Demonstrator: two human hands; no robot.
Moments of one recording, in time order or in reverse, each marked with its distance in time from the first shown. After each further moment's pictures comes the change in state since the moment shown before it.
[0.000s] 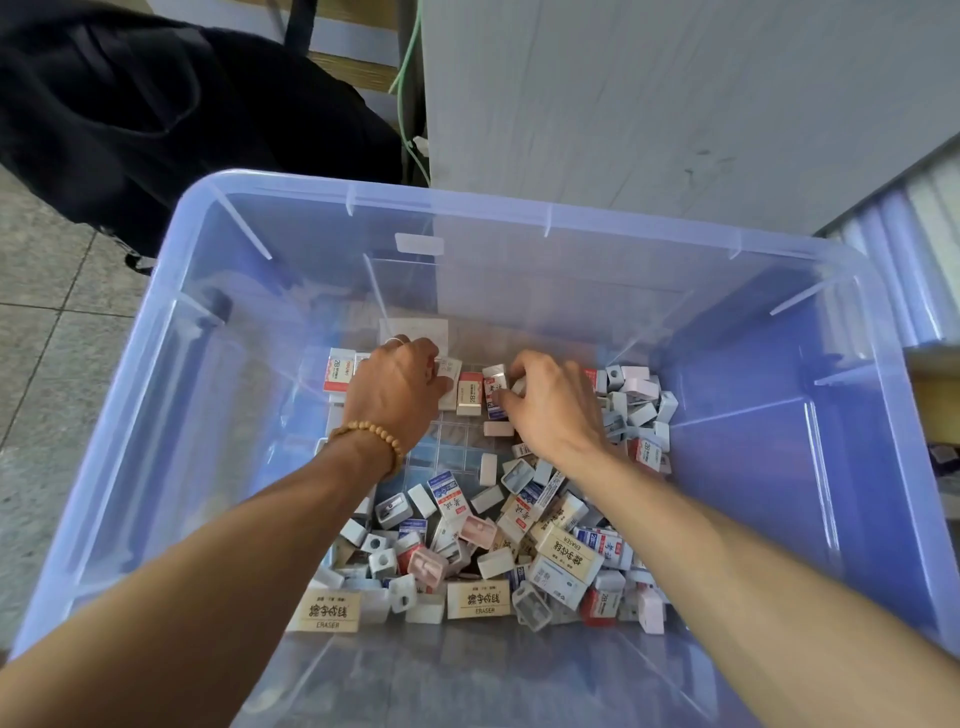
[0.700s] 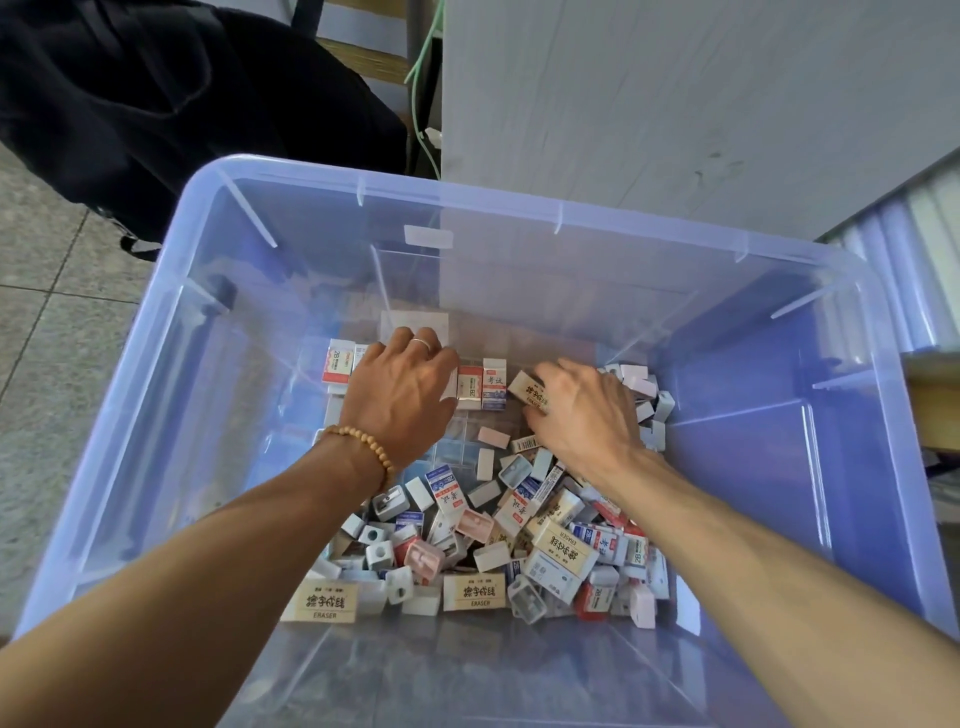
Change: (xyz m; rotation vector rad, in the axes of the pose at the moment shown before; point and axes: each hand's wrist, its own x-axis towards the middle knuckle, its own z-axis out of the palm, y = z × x) left_hand -0.012 -0.005 0.000 0.391 -0.003 0.321; right_hand -0.015 0.014 -0.022 -0.333 0.020 -0.136
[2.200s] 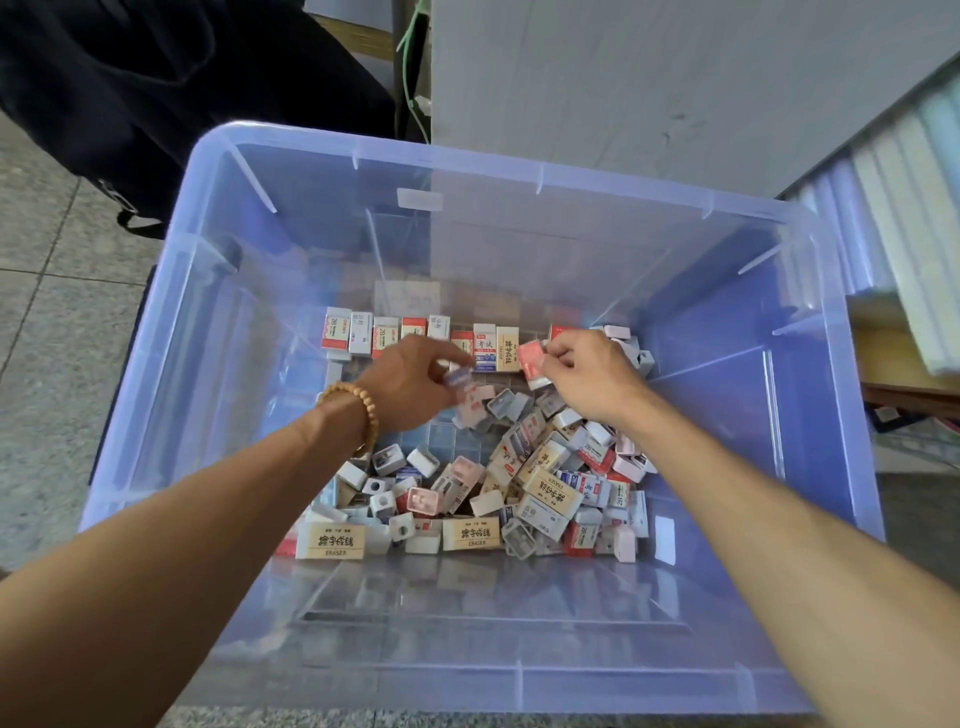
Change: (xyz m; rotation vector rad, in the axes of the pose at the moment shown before) left_hand -0.018 0.010 -0.028 -0.790 -0.395 -0.181; right_hand -0.014 0.011 -0.031 0.499 -0.276 0.294
